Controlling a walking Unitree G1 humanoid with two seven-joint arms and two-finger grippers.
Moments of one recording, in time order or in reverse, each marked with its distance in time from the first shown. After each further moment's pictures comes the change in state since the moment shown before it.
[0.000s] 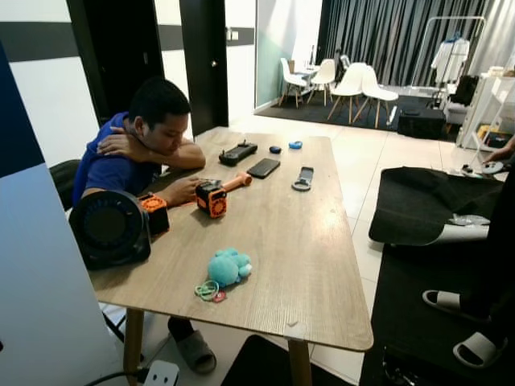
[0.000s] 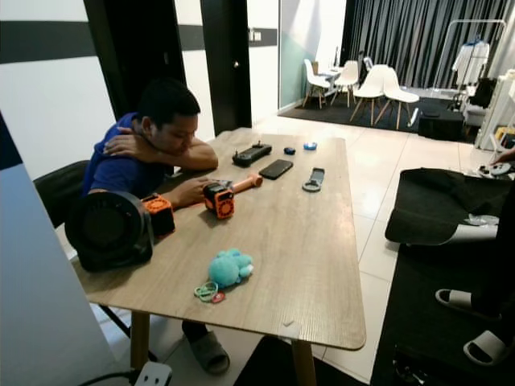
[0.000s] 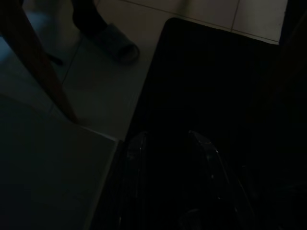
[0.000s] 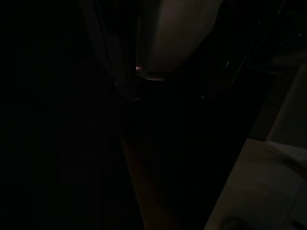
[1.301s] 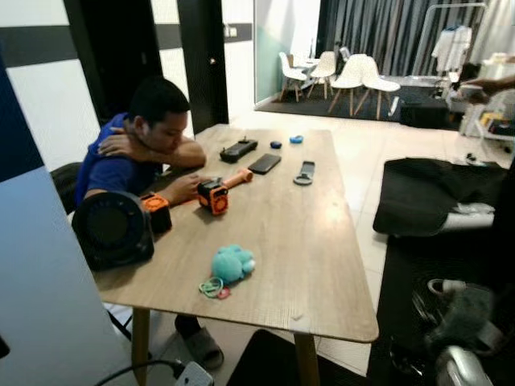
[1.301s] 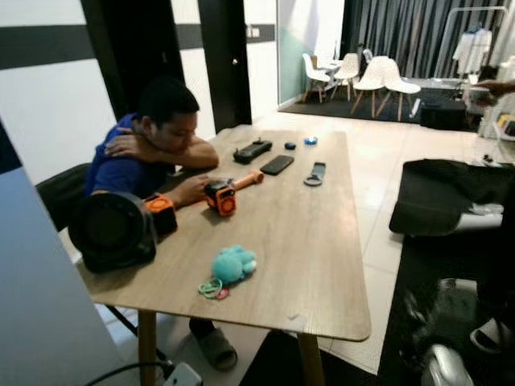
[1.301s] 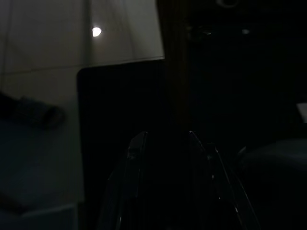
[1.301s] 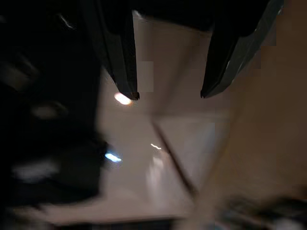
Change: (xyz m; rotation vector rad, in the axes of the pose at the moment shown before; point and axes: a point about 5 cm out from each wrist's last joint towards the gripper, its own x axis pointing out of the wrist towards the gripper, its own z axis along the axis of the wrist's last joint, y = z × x) left arm -0.012 -0.040 0.025 0.215 -0.201 -0.469; right arm -0.052 -0.063 0.264 0.002 -0.922 -0.064
